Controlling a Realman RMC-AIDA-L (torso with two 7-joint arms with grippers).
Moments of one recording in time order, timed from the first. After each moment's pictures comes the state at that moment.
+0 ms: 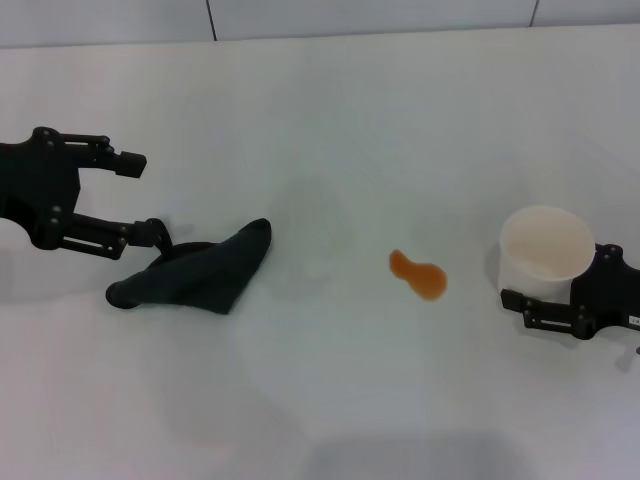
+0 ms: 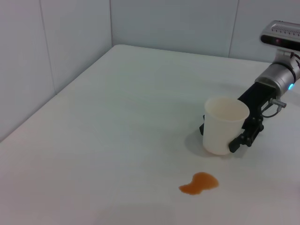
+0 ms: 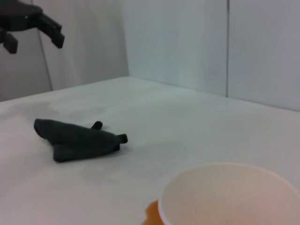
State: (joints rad) left arm -0.58 -1.90 0.77 0.94 2.11 1.82 -1.50; right arm 0.33 2.00 -0.97 -0.44 -1.61 -1.31 0.94
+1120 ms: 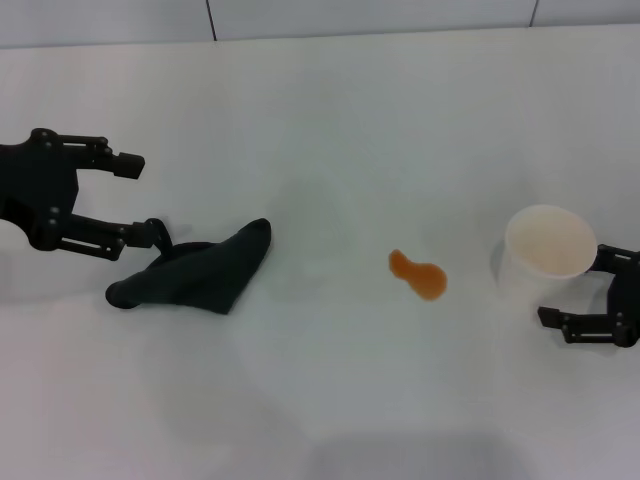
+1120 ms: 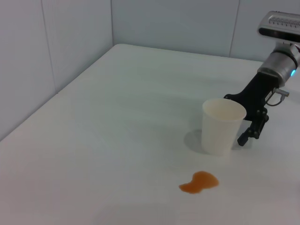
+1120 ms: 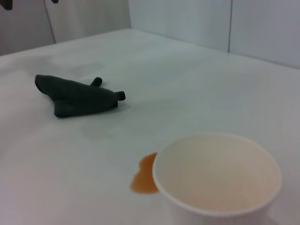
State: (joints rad) left arm -0.58 -1.90 0.77 0.94 2.11 1.82 -1.50; right arm 0.26 2.00 -0.97 -0.74 -1.83 -1.34 1.20
